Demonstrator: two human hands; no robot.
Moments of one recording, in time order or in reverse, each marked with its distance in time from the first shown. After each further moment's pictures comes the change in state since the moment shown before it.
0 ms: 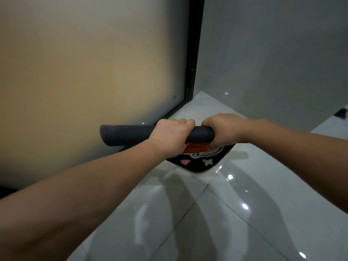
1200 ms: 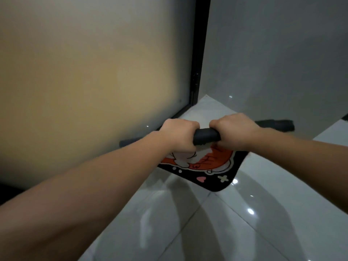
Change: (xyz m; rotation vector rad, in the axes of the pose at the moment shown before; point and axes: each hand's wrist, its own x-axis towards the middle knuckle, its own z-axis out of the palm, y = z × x) left_hand 0.020 -0.008 -0.020 -0.203 -0.311 -0.060; right_hand -0.006 0.003 -0.001 -0.266 0.241 -0.029
